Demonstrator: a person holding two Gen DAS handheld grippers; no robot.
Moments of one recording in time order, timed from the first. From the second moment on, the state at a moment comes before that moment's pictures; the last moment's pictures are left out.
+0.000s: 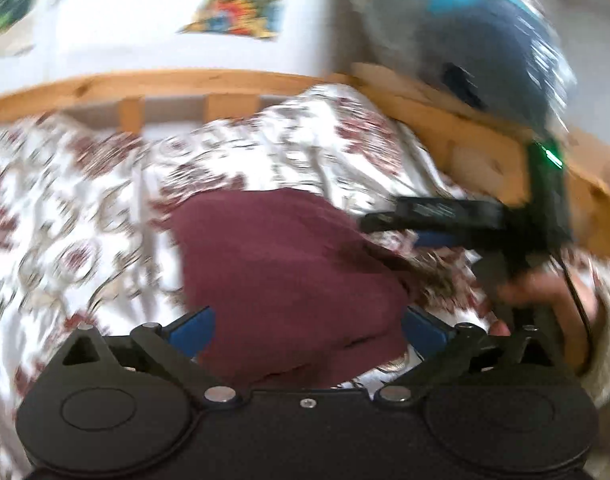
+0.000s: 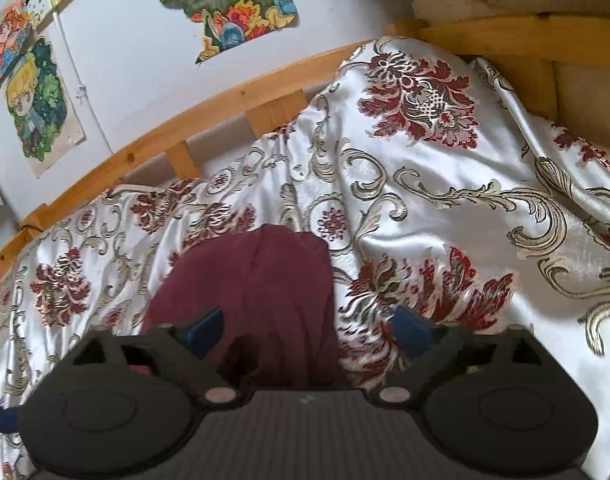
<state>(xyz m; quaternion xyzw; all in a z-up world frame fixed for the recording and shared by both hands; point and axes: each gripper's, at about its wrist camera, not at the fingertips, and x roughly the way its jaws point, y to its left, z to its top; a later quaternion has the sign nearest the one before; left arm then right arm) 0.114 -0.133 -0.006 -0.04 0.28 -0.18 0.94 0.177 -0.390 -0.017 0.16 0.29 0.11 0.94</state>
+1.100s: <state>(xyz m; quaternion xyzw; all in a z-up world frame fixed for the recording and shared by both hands) 0.159 -0.076 -0.048 -0.21 0.42 -0.02 0.88 0.146 -0.367 -0.038 0.05 0.40 0.07 0.91</state>
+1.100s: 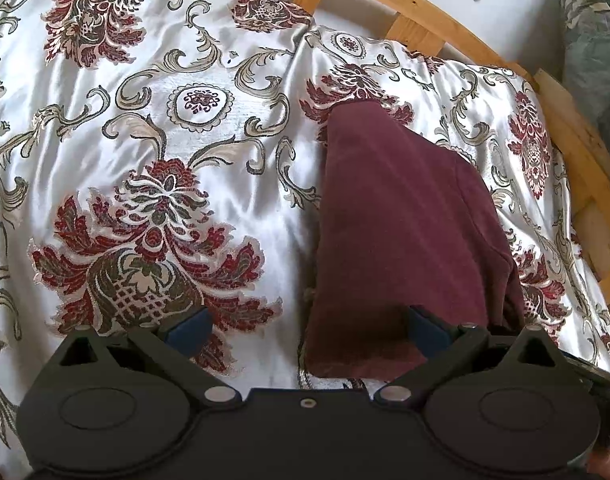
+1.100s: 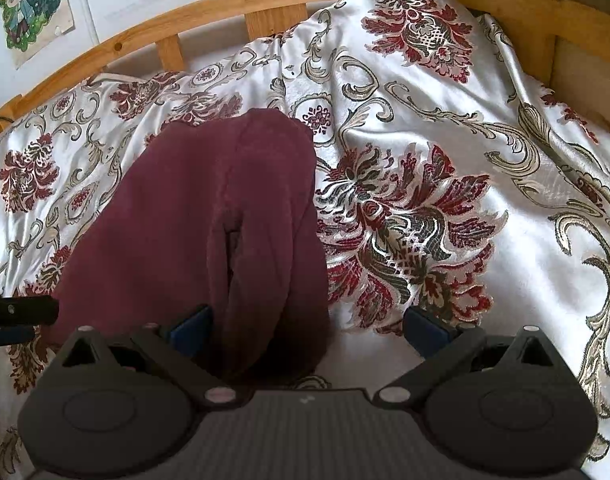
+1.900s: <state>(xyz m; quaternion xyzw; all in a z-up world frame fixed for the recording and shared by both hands) 0.178 -0.087 -0.065 -0.18 0.44 -0.04 0.88 0.208 -0.403 -0.046 0.25 0.28 0.15 0.92</state>
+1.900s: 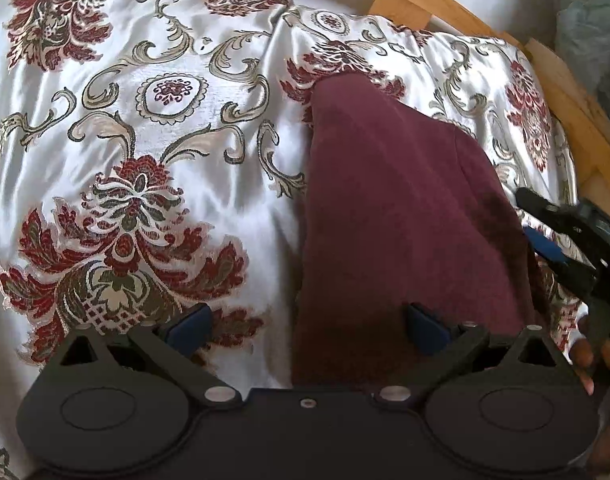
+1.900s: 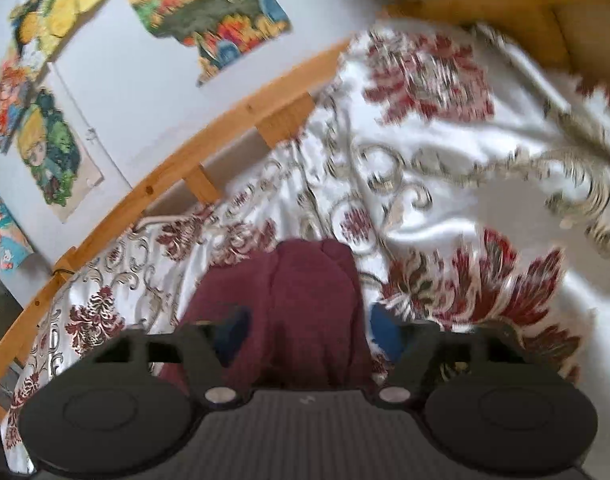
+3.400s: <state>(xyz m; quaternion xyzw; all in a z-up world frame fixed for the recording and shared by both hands) 0.174 -0.087 -0.068 -0.18 0.44 -0.05 0.88 0.242 -0.394 -0.075 0.24 0.35 0.19 0.89</state>
